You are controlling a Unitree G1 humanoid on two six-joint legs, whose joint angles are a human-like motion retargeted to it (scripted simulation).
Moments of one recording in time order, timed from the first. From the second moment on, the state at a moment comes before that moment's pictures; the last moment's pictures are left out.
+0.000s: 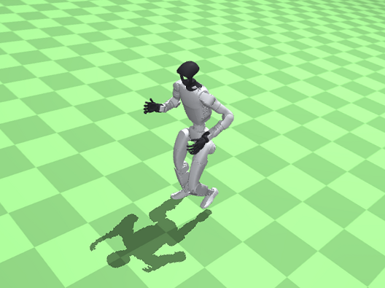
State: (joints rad) left arm 0.44 0.54 -0.13 -0.27 -0.31 -0.25 0.35; right arm -0.13 -0.41 0.19 -0.42 0.39 -0.29 -0.30; waist 0.02 -0.06 0.28; left_leg -0.50 0.12 0.19 1.36 -0.61 0.17; right_leg -0.12 -0.15 -0.12 0.34 -0.48 0.04
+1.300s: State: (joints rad) left arm -0.20 0.42 -0.22 -0.43 -0.38 -0.29 0.24; right arm 0.07 -0.36 0.17 -0.37 0.33 -0.30 -0.25; waist 0.00 -0.10 0.27; left_leg -0.16 0.01 0.16 0.32 -0.50 0.11; right_leg -0.14 -0.12 -0.25 0.26 -0.36 0.12
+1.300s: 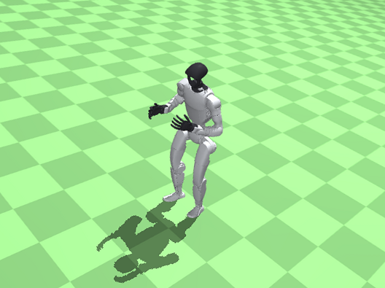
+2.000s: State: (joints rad) left arm 0.68 0.55 -0.07 -0.48 -0.43 -0.27 0.10; right arm -0.12 -0.34 0.14 -0.78 0.22 -0.37 -0.21; waist 0.09 -0.05 0.25; left_leg -0.46 0.06 0.19 0.99 -0.31 0.10; right_leg -0.19 -0.13 -0.10 0.44 -0.25 -0.01
